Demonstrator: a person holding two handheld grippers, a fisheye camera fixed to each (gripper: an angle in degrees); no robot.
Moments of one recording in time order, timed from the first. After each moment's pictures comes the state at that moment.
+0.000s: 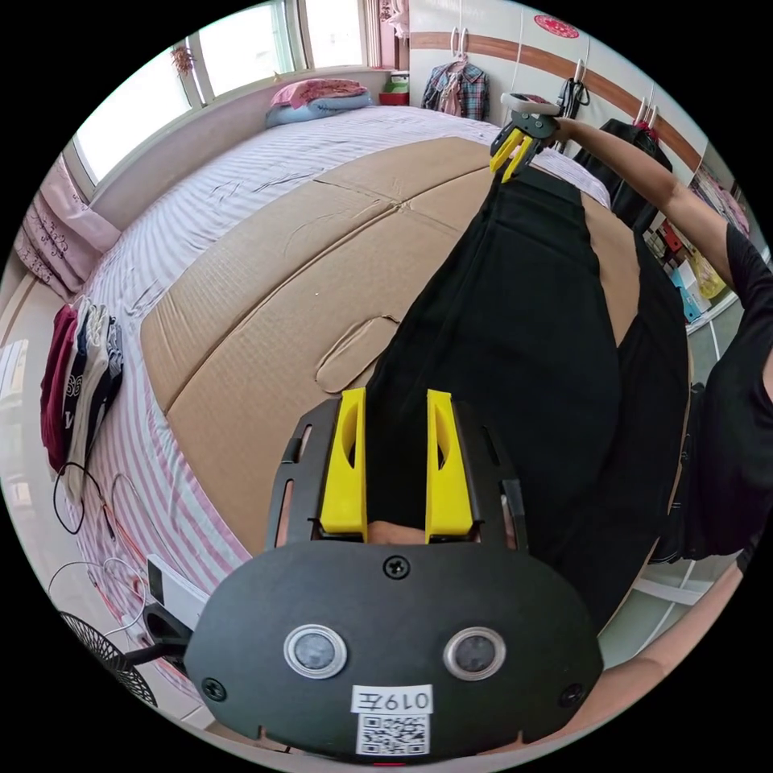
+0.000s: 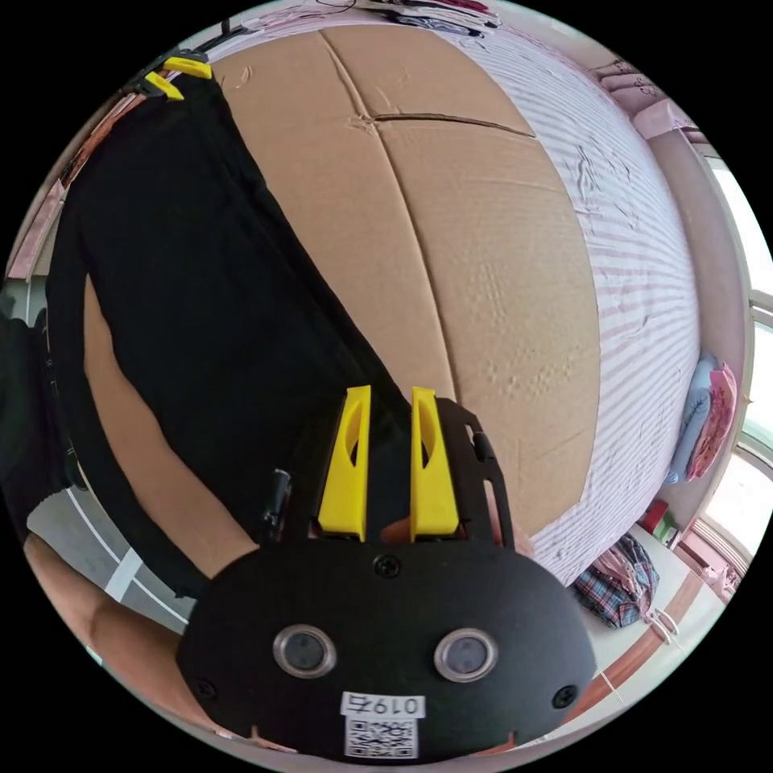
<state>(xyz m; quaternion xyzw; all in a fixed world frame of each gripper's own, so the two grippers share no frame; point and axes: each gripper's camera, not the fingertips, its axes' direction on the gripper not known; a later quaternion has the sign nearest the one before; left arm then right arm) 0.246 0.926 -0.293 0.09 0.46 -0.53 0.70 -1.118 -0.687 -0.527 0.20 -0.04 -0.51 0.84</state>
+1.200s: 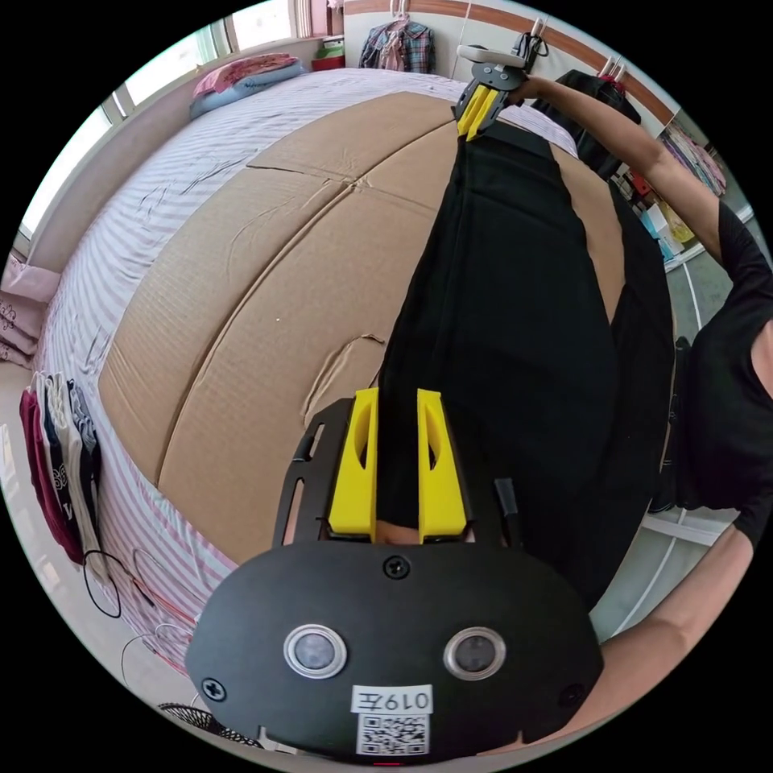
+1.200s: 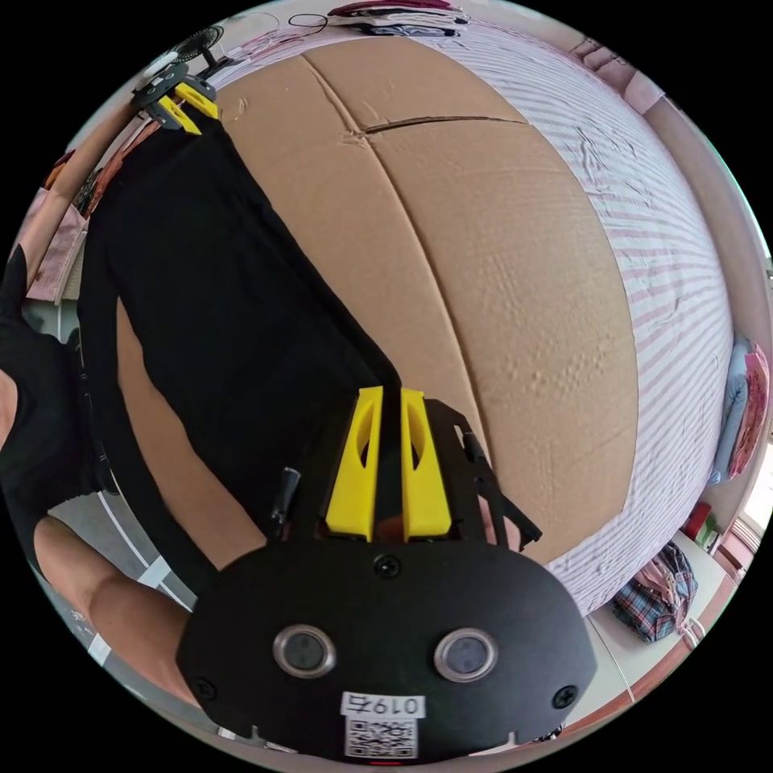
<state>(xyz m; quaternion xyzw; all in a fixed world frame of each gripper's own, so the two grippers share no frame) 0.188 0.870 -0.221 0.10 0.53 -0.42 0.73 -1.060 -0.776 -0.491 0.19 -0.12 -0.51 0.83</state>
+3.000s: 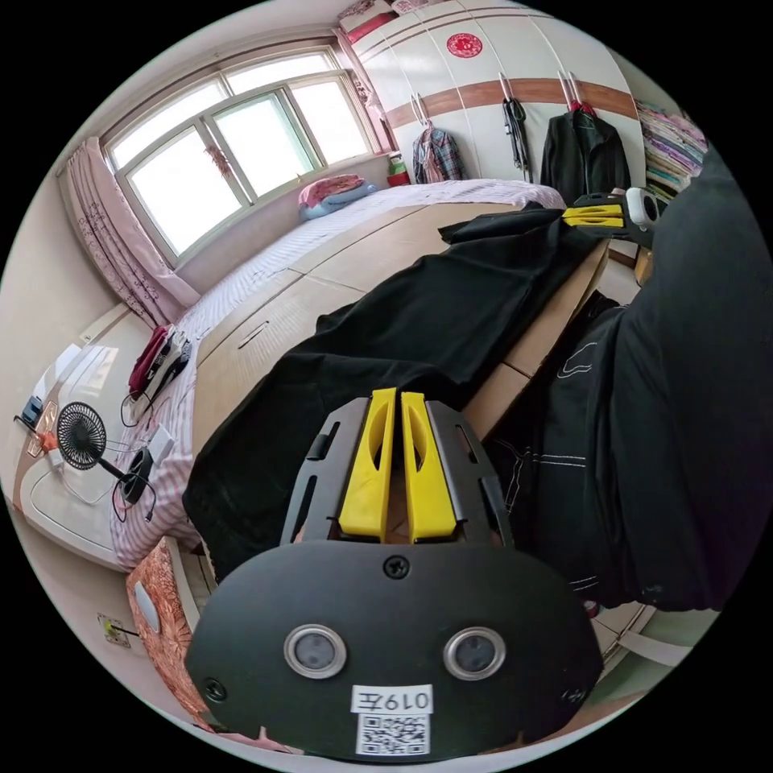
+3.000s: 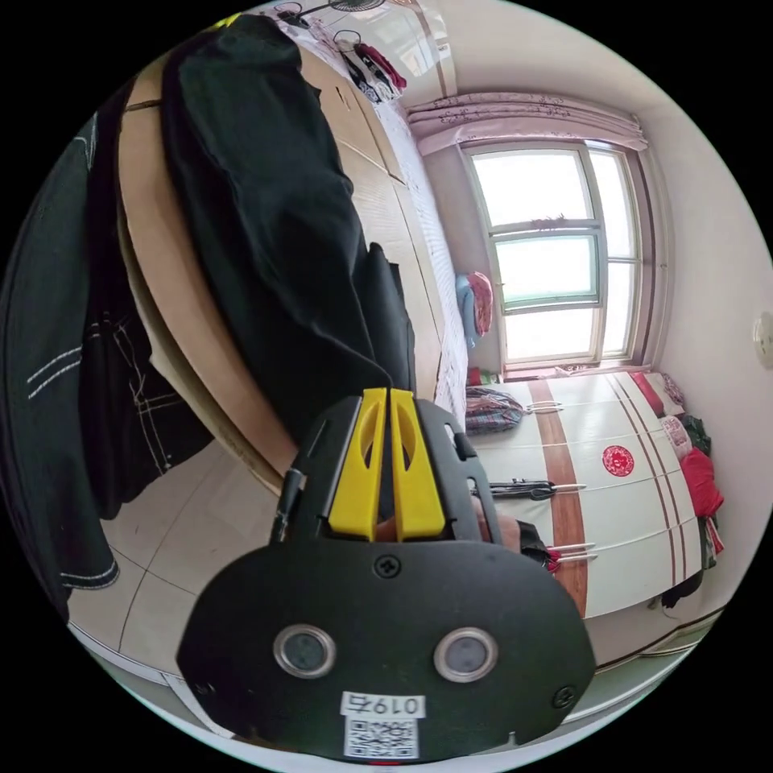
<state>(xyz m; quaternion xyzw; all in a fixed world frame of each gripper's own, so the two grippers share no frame) 0.469 0.743 -0.922 0.10 0.27 -0.60 0.75 -1.192 0.178 0.042 0.41 0.28 -0.19 0.85</state>
